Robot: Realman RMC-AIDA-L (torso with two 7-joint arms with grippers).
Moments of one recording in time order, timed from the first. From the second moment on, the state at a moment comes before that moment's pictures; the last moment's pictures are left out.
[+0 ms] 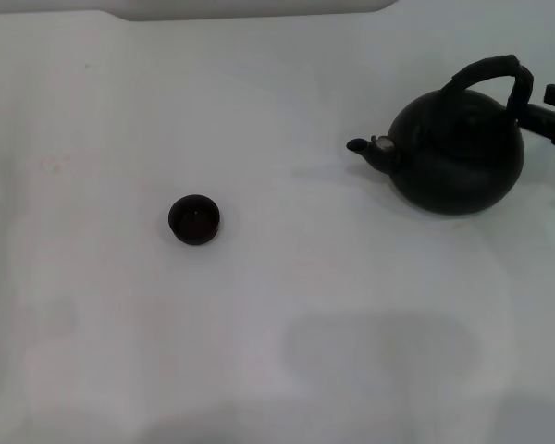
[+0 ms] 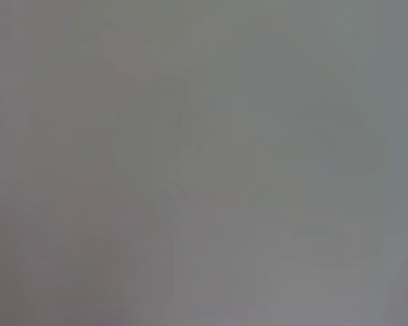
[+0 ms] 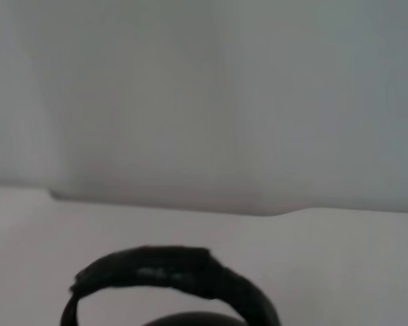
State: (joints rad) left arm -0.21 -2.08 -1.06 -0.08 -0.93 -1.35 2.75; right arm 0.08 2.01 -1.29 -1.08 -1.57 -0.84 1.78
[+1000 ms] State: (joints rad) left arm -0.24 -2.08 -1.06 -0.08 -0.93 -1.33 2.75; right arm 0.15 2.02 -1.29 -0.93 -1.46 -0.84 1.78
